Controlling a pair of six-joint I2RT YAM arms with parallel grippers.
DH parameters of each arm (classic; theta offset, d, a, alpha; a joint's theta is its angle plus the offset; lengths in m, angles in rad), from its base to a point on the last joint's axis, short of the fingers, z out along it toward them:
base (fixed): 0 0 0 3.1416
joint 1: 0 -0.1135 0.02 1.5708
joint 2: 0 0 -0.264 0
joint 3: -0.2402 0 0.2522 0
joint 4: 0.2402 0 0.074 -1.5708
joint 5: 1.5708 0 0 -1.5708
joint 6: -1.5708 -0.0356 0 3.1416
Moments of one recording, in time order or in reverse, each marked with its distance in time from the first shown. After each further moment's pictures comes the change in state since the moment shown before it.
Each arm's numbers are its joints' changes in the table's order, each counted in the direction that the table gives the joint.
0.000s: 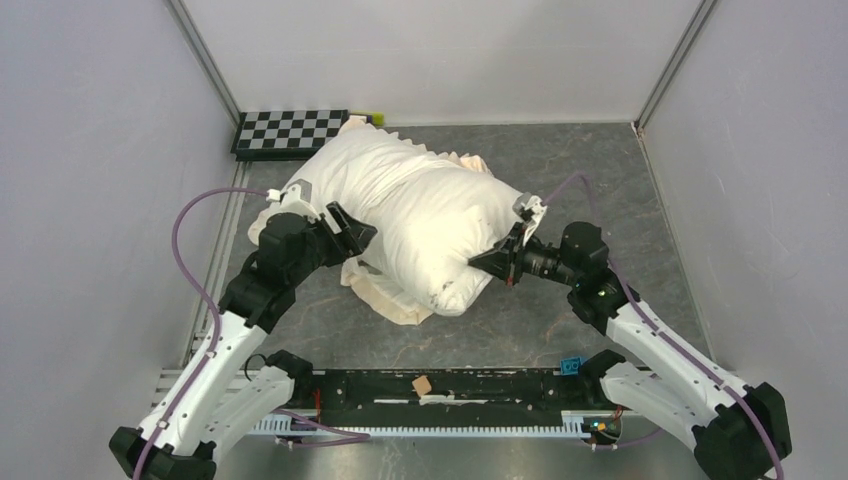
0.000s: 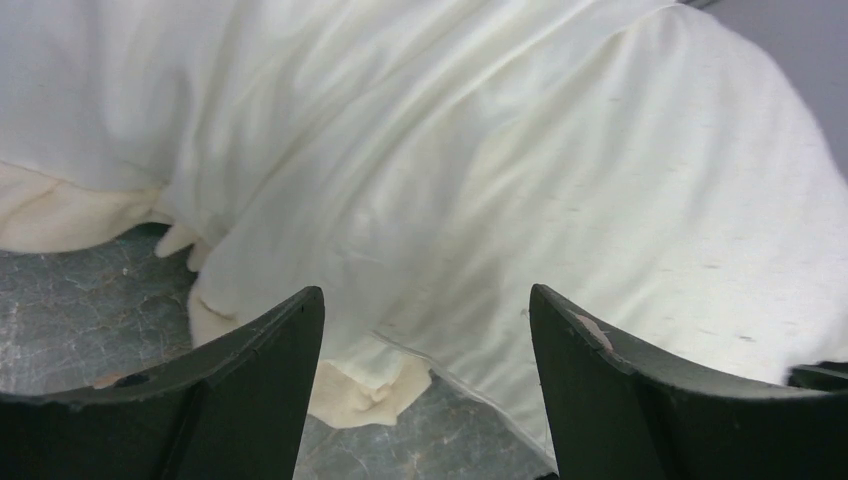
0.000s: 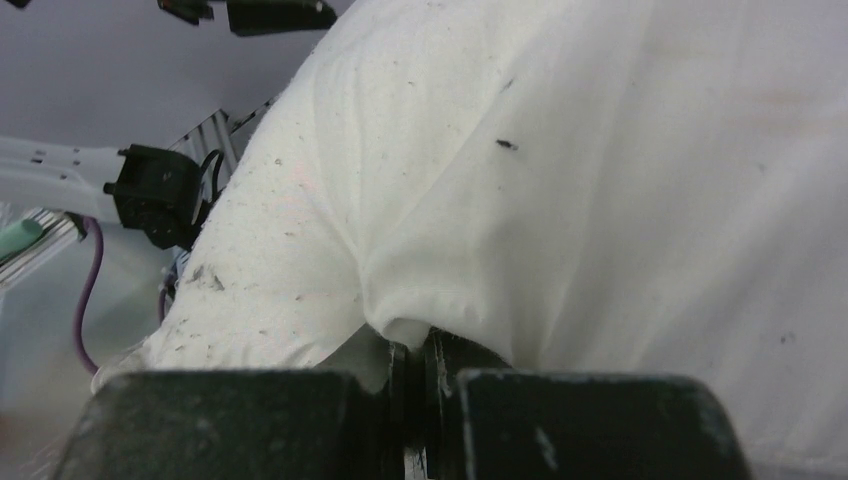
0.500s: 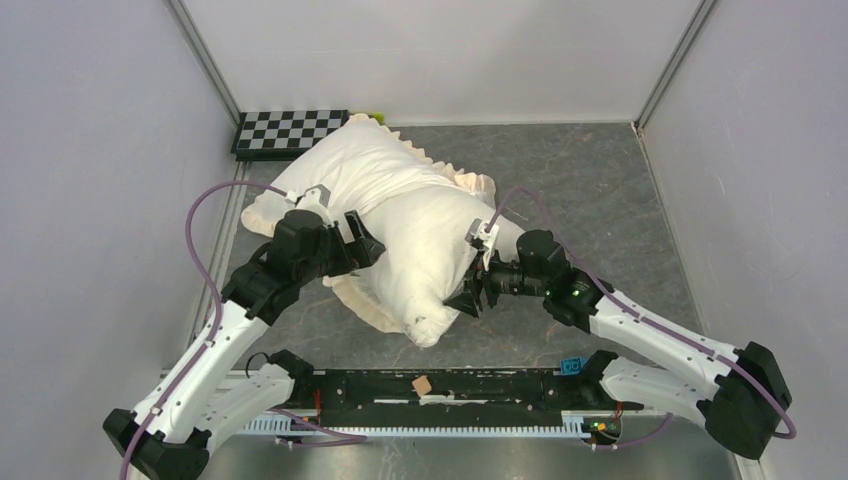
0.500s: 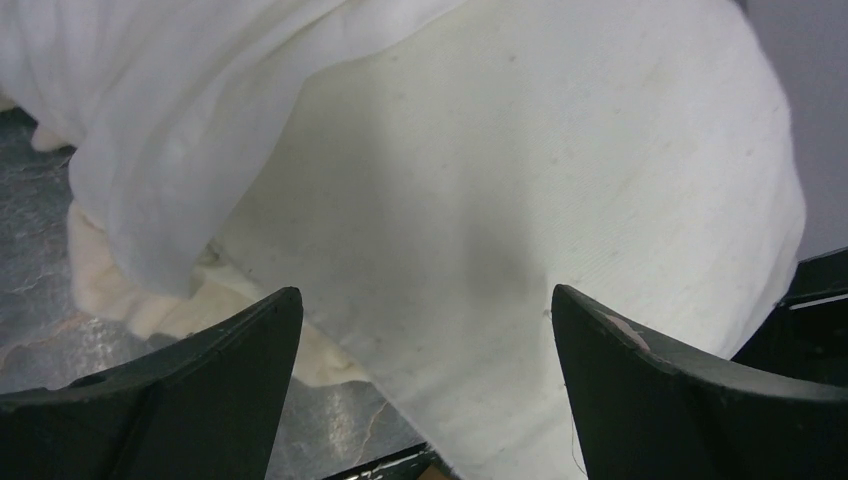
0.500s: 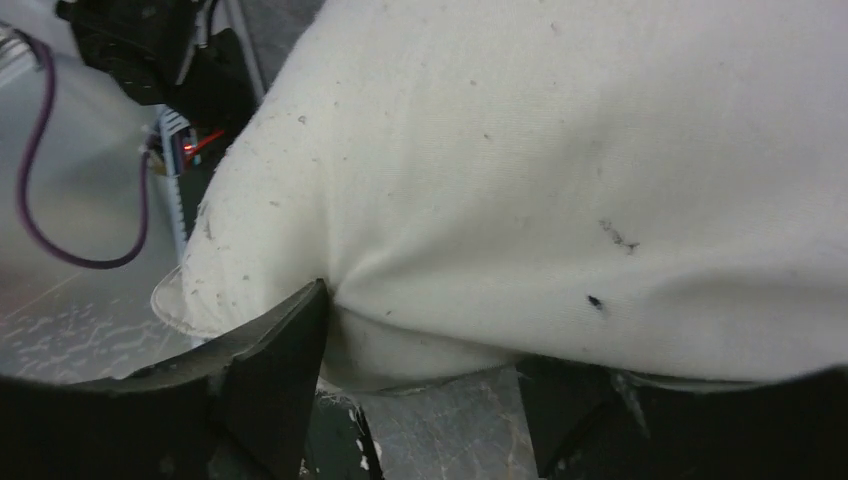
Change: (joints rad) left arm 0.100 0.062 -0.120 0.220 -0.029 -0.036; right arm -0.283 0.155 -0.067 0.145 0.086 0.163
